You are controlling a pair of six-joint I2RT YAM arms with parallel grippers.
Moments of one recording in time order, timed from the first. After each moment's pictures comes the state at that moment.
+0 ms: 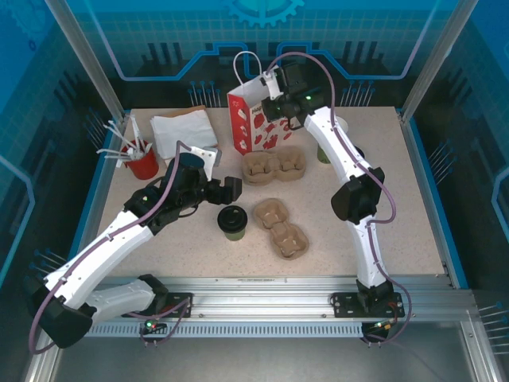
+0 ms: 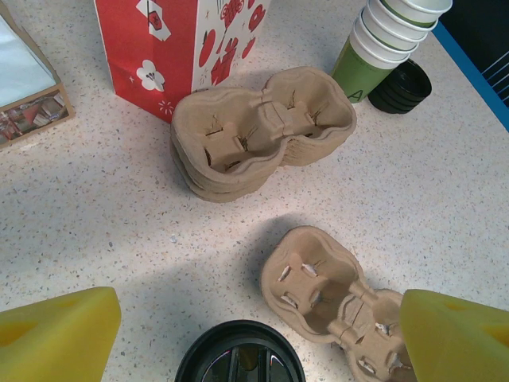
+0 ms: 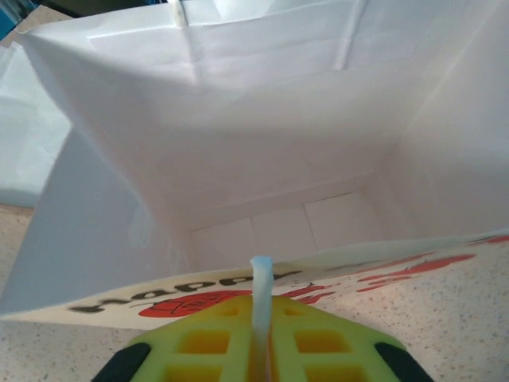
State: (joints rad) left arm -0.59 1.07 1.06 -0.60 -0.04 -0.38; right arm 0.45 2.30 2.54 -0.94 -0.03 0.00
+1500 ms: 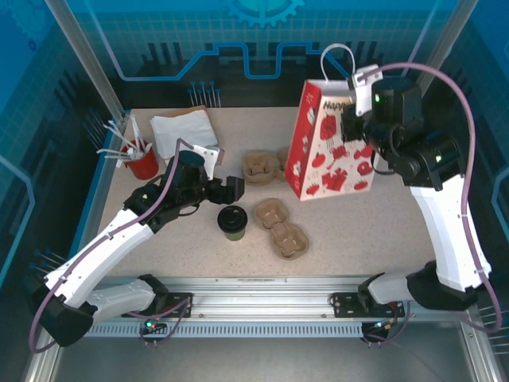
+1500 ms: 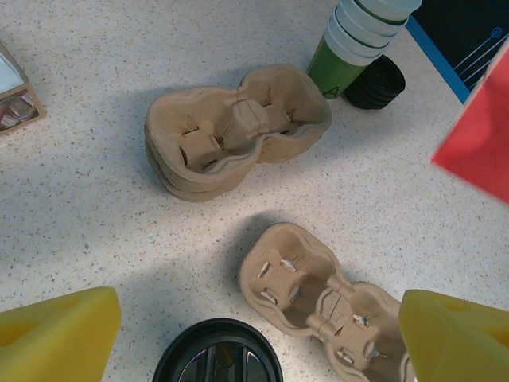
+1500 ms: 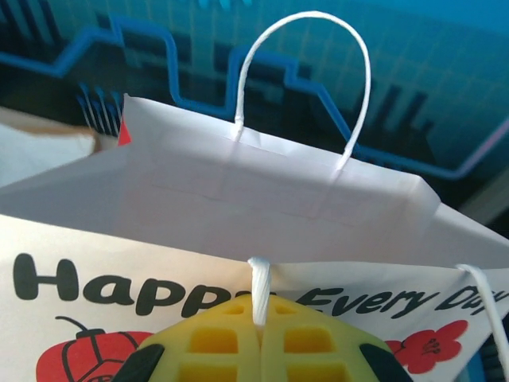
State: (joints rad) left arm -0.59 1.09 1.09 -0.61 0.01 -0.38; right arm 0.48 1.33 1.99 -1.15 0.34 0.00
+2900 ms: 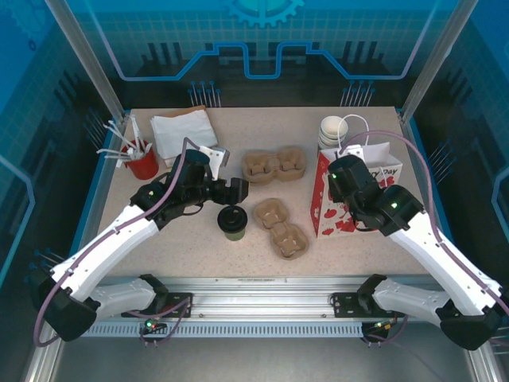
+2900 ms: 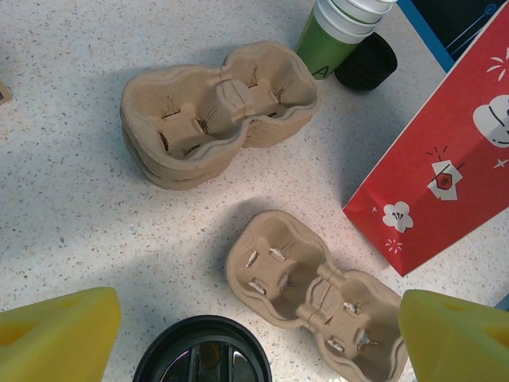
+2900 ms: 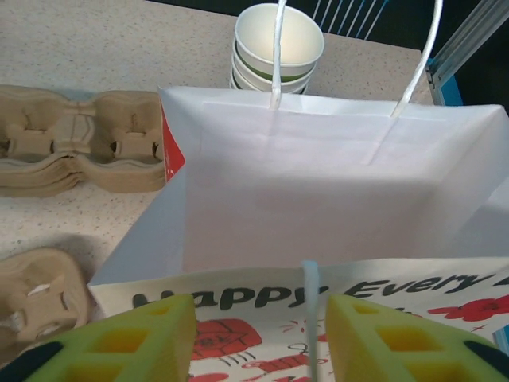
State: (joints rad) left arm -0.59 1.13 1.09 -0.60 0.07 -0.38; right arm 0.67 1.02 1.25 -1.05 0.60 0.35
